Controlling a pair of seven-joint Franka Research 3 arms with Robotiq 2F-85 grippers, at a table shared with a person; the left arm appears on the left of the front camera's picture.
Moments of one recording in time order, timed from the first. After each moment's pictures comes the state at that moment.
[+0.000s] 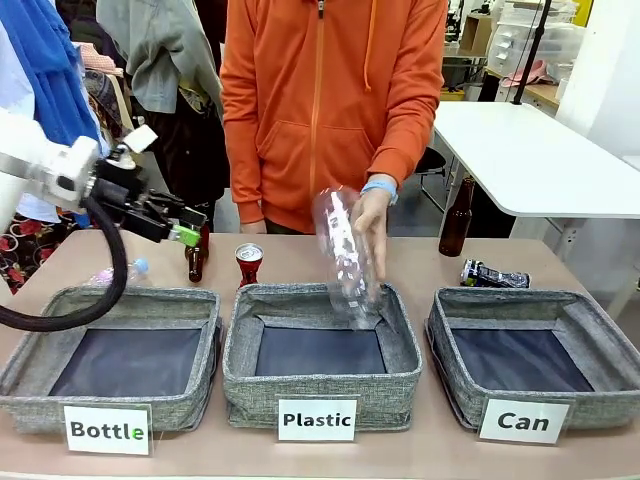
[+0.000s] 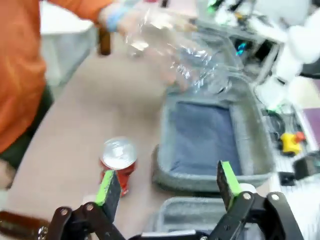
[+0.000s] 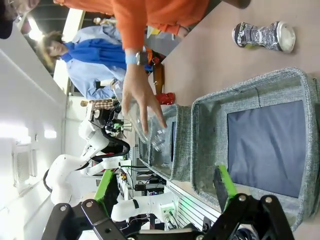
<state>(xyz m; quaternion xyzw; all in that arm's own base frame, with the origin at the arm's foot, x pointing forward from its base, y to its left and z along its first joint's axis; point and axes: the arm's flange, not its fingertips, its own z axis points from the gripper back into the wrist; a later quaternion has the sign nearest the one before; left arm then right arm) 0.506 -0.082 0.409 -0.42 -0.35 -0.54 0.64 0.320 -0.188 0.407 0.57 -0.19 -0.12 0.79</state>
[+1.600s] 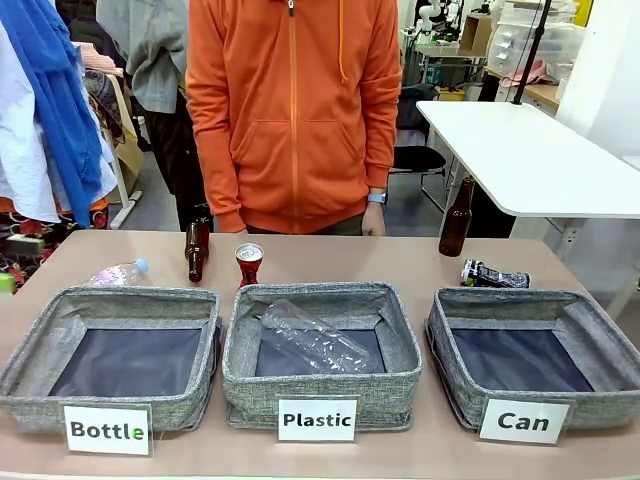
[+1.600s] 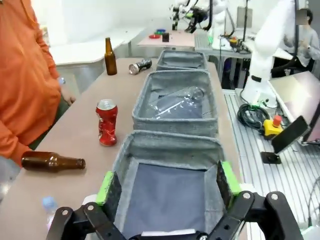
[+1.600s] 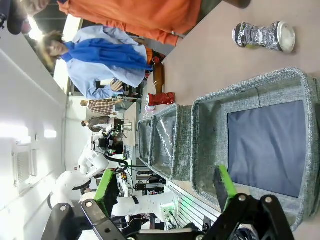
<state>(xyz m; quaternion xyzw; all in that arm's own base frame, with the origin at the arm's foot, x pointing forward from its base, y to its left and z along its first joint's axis) 0.369 0.109 0.399 -0.40 -0.45 -0.51 0.61 0.320 -0.189 0.408 0.57 -0.19 -0.12 0.79</state>
